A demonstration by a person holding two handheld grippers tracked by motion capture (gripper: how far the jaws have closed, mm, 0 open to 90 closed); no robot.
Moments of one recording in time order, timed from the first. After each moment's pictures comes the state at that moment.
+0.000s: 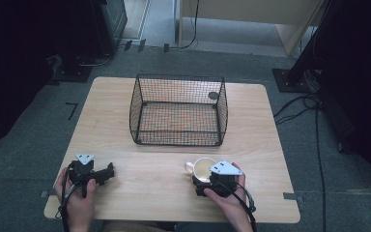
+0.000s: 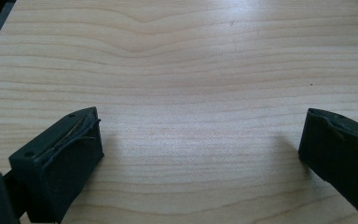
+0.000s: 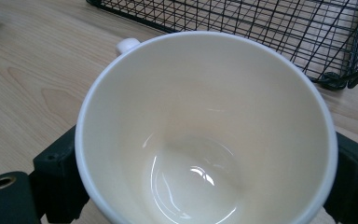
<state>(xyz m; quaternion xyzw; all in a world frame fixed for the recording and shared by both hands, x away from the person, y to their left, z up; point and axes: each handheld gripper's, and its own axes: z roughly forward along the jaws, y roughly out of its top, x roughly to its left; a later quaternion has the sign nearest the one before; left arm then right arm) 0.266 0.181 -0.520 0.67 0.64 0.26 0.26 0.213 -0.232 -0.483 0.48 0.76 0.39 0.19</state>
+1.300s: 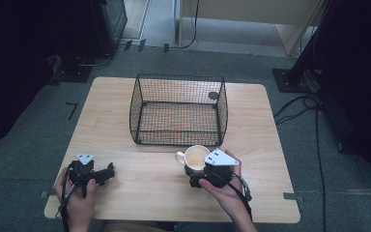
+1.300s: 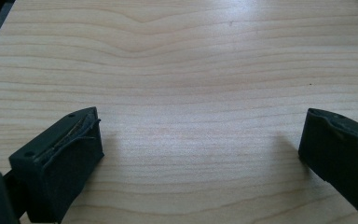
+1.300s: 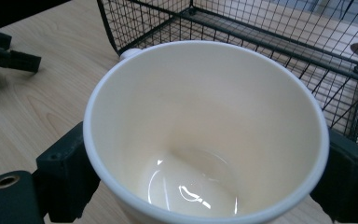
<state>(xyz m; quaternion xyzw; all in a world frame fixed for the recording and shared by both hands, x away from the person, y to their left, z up) 0.266 0.181 -0.520 0.67 0.64 0.26 0.26 0.228 -0.213 -0.439 0.42 0.77 0.43 0.21</state>
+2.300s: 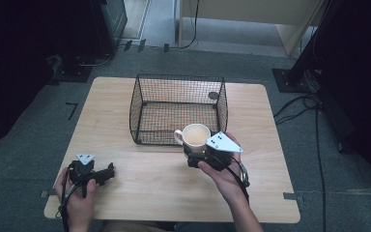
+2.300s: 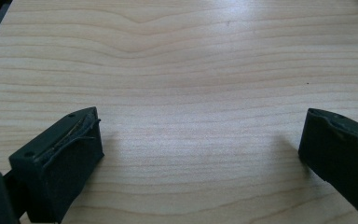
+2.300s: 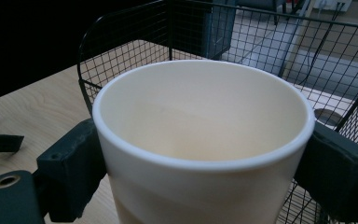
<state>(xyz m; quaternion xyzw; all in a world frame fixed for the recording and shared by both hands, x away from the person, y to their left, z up) 0.266 0.181 -0.519 0.68 0.64 0.26 0.26 0.258 -0.210 -0.407 0.42 0.71 0.50 0.27</state>
